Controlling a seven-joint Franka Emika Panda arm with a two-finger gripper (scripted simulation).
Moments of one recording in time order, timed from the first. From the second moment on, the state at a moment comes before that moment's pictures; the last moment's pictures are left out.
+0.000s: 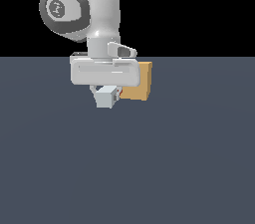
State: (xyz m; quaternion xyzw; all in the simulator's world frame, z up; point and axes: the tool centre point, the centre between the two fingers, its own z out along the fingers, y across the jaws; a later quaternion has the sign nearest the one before) arm -0.063 0.067 0.077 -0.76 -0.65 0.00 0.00
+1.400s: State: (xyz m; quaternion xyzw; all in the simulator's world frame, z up) arm -0.037 0.132 0.099 -0.80 -0.60 0.00 0.00
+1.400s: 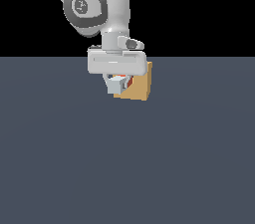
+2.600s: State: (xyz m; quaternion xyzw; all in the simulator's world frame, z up) arm -0.015 0.211 0.099 -0.80 -0.60 0.00 0.00
